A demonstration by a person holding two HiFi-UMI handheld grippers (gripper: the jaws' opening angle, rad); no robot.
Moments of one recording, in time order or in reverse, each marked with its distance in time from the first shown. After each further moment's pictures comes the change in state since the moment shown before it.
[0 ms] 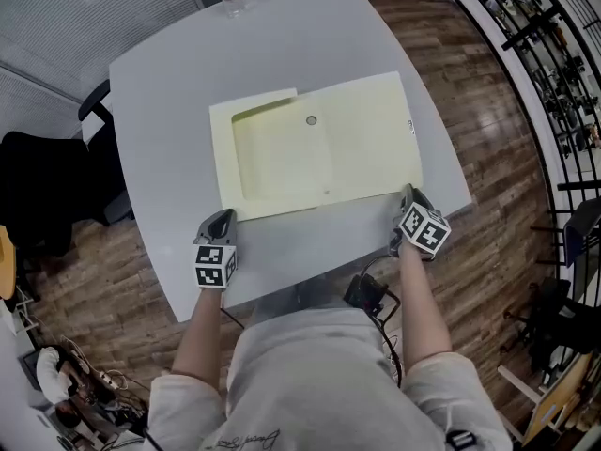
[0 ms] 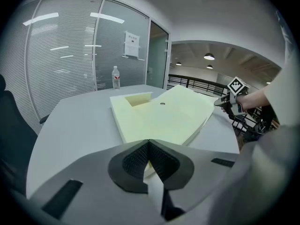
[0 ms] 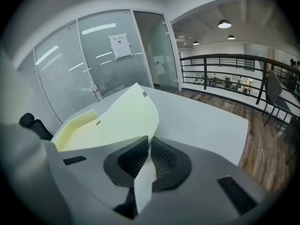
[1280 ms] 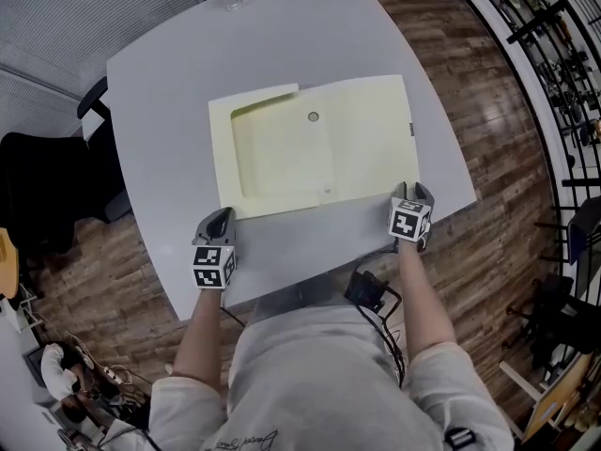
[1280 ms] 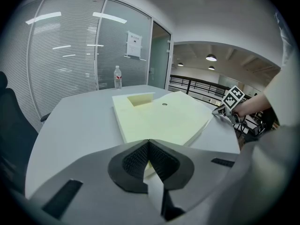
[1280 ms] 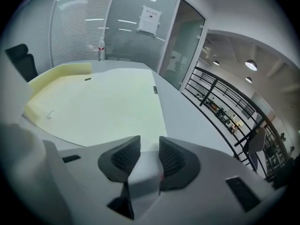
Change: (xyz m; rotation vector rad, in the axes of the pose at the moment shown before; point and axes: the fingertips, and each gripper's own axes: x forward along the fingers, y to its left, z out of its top) left arm -0.003 0.000 0.000 -0.022 -0.004 0.010; right arm 0.027 -0.014 -0.029 -0.459 0.145 -0.235
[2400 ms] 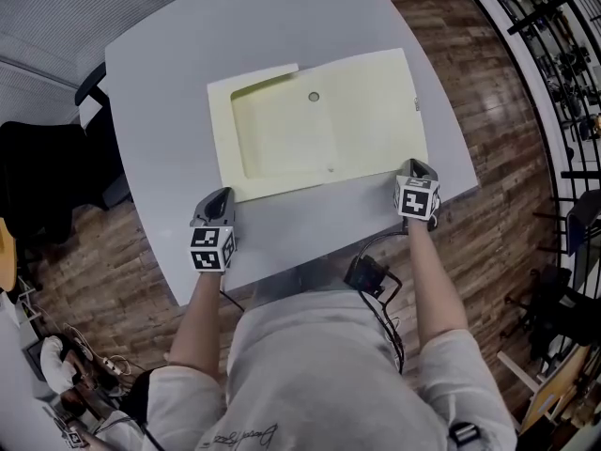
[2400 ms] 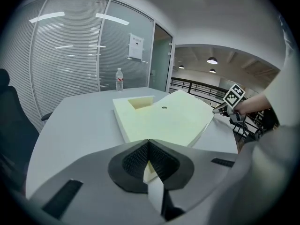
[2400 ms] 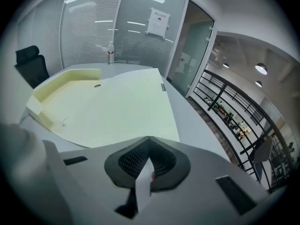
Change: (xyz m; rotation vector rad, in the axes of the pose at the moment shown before) left arm -0.003 0.001 0.012 -0.023 -0.025 0.002; right arm -0.011 0.001 0.032 -0.085 -0.026 0.075
